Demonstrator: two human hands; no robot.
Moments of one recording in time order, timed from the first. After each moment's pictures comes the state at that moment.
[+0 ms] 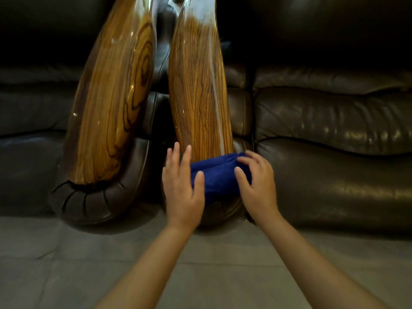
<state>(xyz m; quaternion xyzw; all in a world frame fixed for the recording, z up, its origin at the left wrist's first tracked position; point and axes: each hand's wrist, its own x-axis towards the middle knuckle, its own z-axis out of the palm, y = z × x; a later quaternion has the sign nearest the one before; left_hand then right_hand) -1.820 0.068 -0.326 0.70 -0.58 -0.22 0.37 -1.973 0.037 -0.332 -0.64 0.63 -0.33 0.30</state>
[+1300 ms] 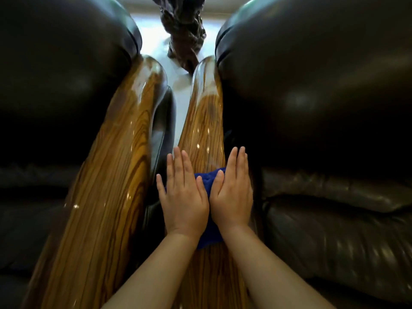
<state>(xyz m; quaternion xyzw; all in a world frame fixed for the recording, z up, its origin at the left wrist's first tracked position) -1.779 -0.269 -0.272 0.75 -0.61 -0.07 0.23 -1.860 -0.287 -0.273 -0.64 0.68 -0.32 0.12</state>
